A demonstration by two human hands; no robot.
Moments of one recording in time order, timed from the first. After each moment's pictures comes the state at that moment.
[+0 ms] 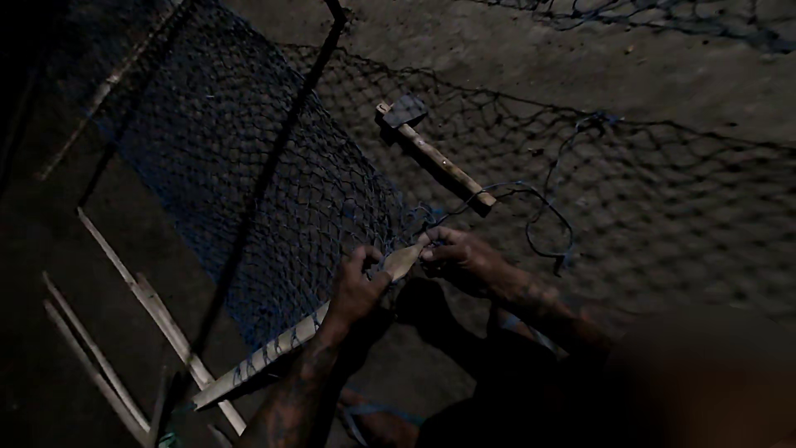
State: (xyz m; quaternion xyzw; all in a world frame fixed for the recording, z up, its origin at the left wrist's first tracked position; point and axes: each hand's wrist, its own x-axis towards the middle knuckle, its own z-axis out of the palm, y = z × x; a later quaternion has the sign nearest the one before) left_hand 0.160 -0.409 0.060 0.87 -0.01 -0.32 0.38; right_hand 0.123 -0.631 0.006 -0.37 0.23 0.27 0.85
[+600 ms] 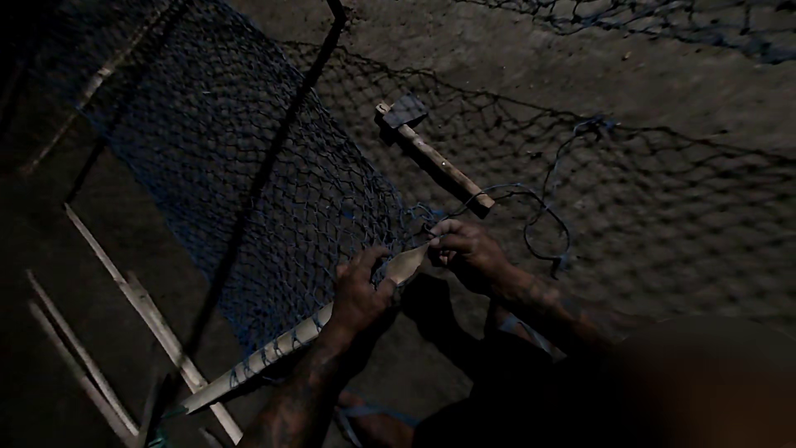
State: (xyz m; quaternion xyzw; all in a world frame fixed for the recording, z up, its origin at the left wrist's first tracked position) left_hand 0.148 -0.407 0.044 0.91 -0.12 -0.26 0.30; right_hand 0.126 -0.633 0.003 -0.43 0.26 0.17 0.85
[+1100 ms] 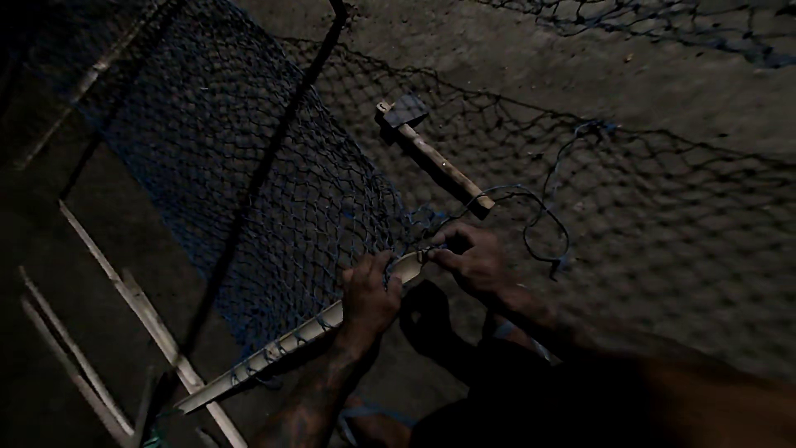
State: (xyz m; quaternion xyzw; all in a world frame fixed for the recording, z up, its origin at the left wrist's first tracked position) left_hand 0.129 -0.425 0.032 0.95 -0.14 -0.18 0.21; right_hand 0.111 -0.632 0.010 -0.70 0.16 0.07 0.69
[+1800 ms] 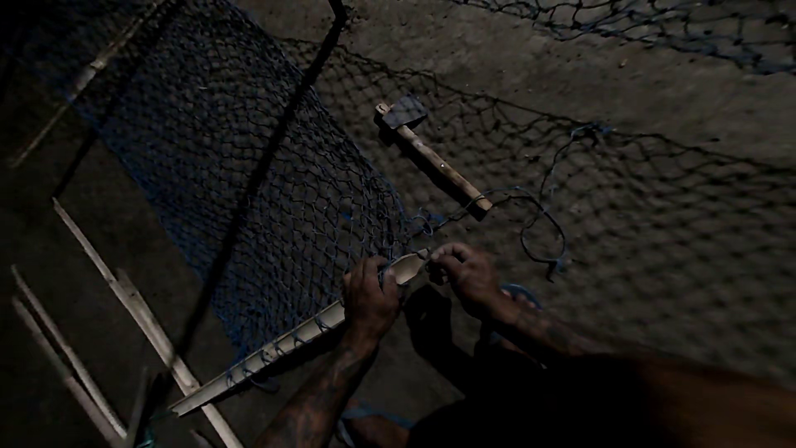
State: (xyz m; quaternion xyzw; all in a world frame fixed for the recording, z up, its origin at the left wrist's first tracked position) left_hand 0.116 -0.428 0.016 0.96 -0.09 -0.10 0.25; right_hand 0.095 -0.617 0.001 -0.59 0.28 0.14 0.75
